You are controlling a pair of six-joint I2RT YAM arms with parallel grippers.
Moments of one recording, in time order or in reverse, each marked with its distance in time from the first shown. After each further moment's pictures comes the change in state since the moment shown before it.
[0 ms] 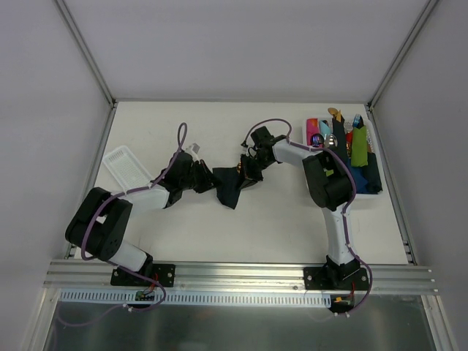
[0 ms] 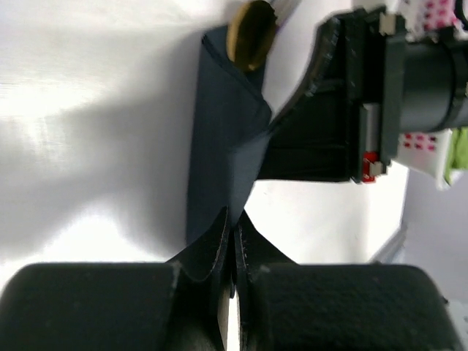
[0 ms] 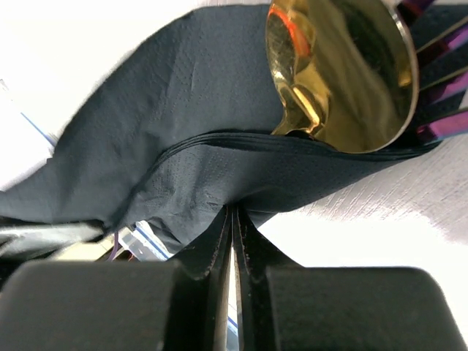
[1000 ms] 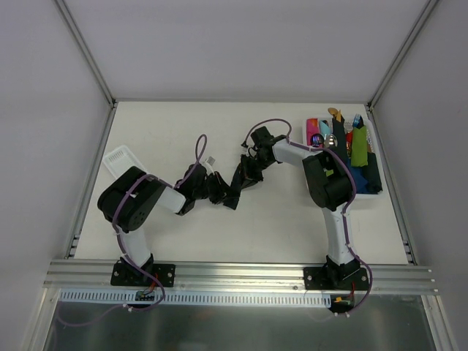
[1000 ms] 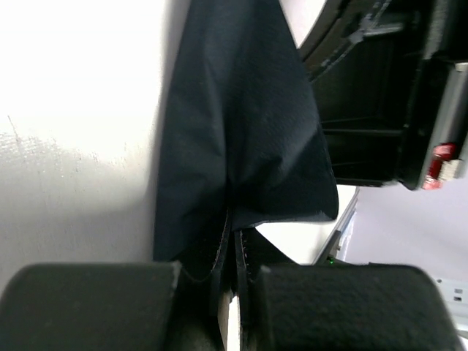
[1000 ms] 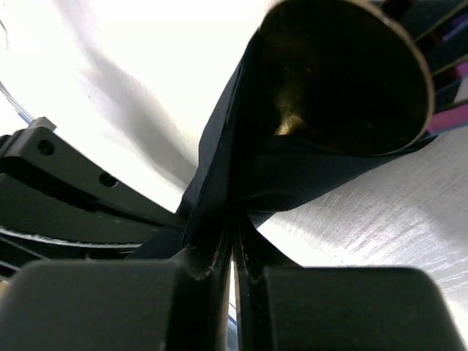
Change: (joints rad) left arm -0.106 0.314 -0.049 0.430 0.139 -0.222; right arm 0.000 0.000 0.002 -0.010 0.007 0.000
